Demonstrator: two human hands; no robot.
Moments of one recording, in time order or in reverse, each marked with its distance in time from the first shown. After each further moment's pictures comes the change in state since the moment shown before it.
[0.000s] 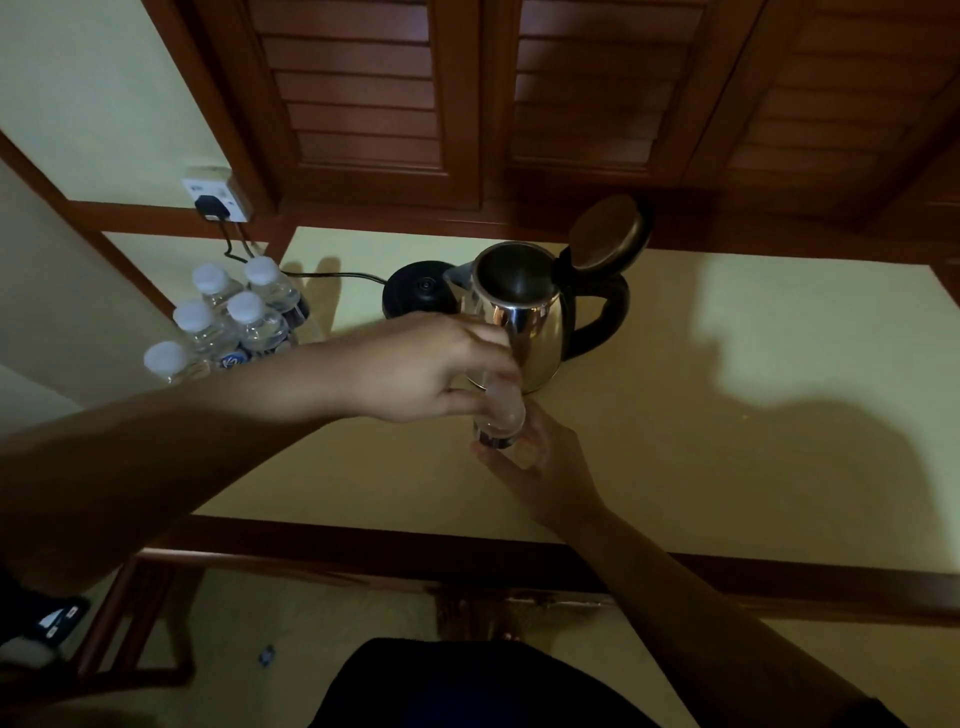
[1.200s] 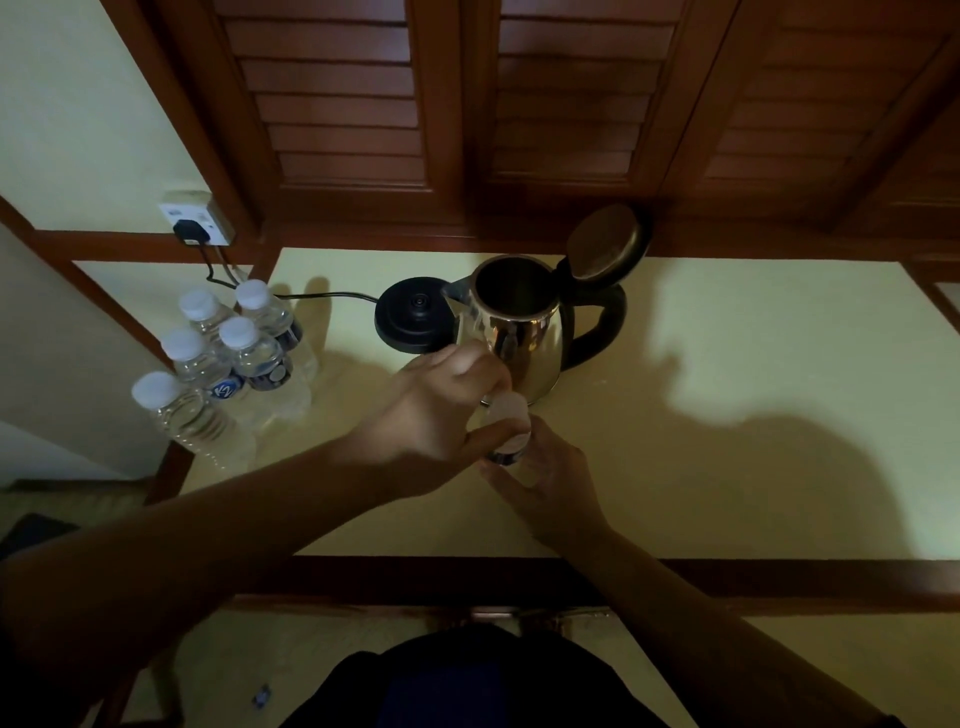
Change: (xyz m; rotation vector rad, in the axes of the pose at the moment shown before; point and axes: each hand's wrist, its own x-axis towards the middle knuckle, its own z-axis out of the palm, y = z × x) left_hand -0.013 0.005 0.060 0.030 0.462 -0.150; right_hand -0.004 -0.001 0.011 -0.101 0.087 0.056
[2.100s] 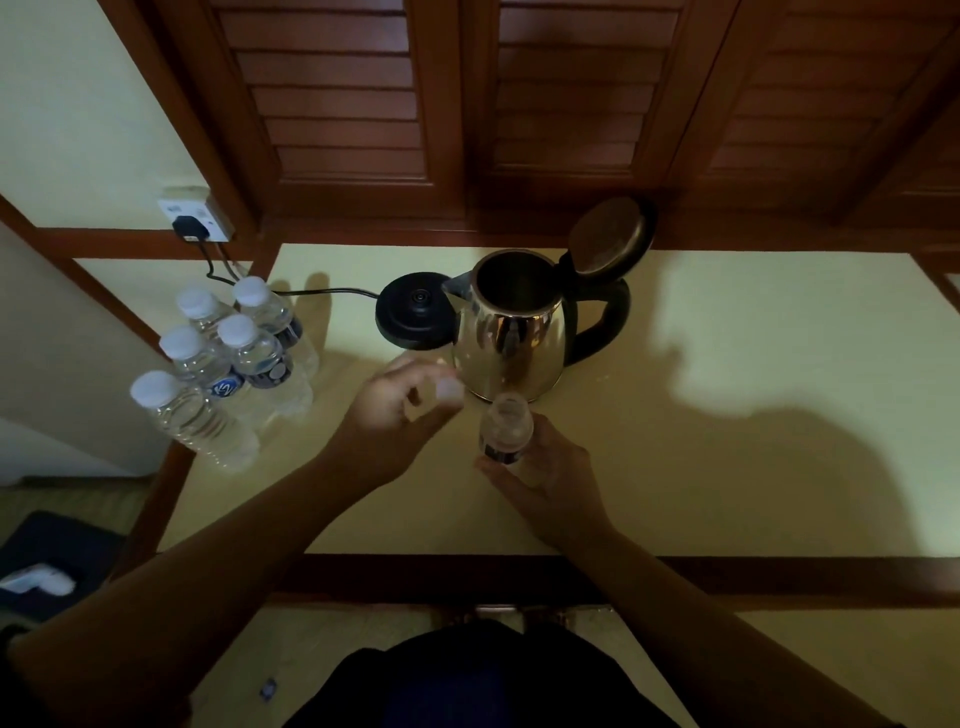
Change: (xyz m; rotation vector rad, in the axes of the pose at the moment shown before) left_hand -0.033 -0.039 0.020 -0.284 0.065 -0.390; right_hand 0.000 -0.001 -0.003 -0.072 -0.031 0.000
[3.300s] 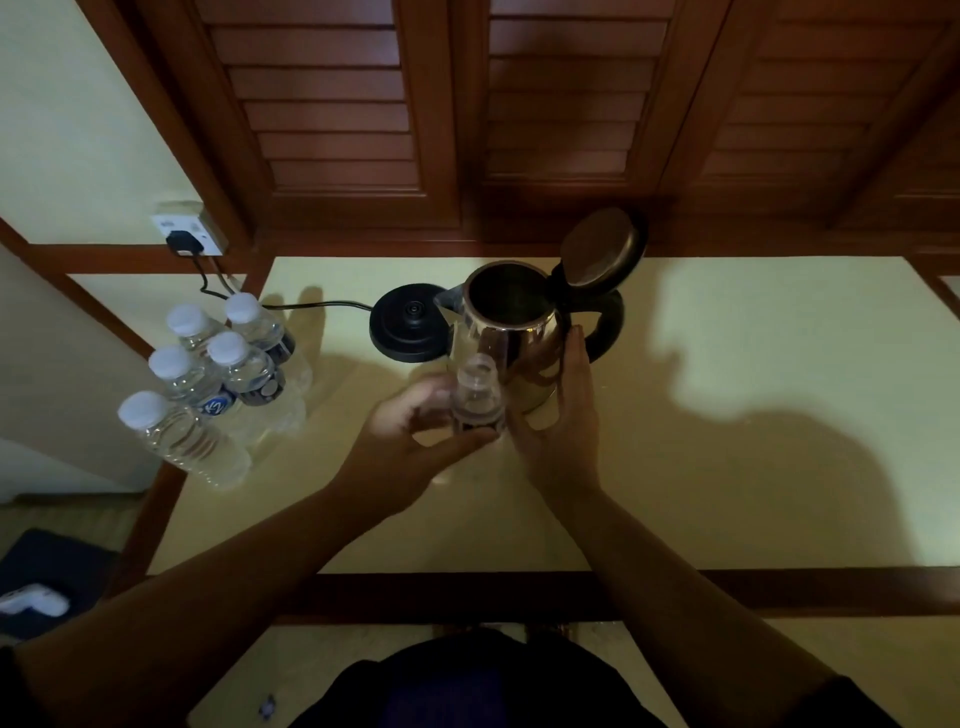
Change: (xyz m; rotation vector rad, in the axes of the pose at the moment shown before) left_hand -0.005 0.022 0.016 -0.557 -0.004 -0.067; right_hand 0.055 0.002 0.003 0.044 0.368 -0.064
